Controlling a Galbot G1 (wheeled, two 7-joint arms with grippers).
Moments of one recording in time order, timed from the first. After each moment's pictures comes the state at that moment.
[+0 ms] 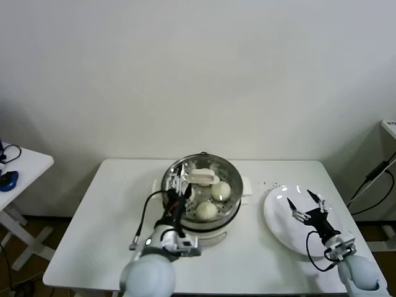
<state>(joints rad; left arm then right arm) 1.29 -1.44 -0.12 -2.15 1.32 0.36 0.29 -1.22 1.07 0.63 1.38 0.30 0.27 -0.38</state>
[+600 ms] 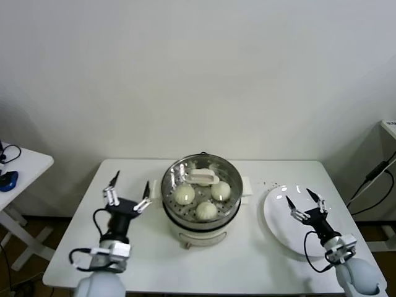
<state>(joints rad) 1.49 -1.46 -0.52 -2.16 0.46 0.12 -0.03 -1.28 1.06 0.61 1.47 0.40 0.27 -0.34</state>
